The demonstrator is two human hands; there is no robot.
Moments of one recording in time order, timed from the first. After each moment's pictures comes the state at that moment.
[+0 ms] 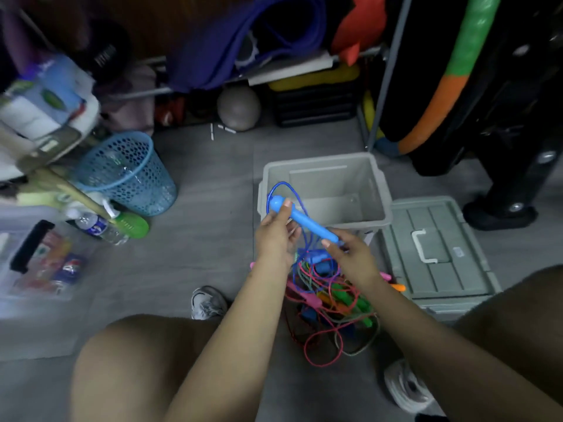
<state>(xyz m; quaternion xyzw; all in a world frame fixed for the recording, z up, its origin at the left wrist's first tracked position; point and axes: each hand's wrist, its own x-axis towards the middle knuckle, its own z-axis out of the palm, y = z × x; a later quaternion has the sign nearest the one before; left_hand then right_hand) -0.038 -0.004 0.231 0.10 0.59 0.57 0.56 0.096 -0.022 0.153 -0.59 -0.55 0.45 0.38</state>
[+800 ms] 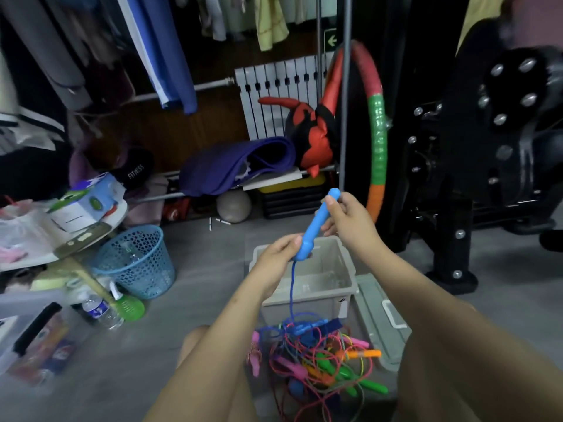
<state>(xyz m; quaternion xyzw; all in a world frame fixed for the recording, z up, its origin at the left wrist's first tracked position) -0.009 -0.051 0.366 0.53 0.48 0.44 0.55 0.147 -0.024 0.405 -0.49 -0.56 0.39 0.54</state>
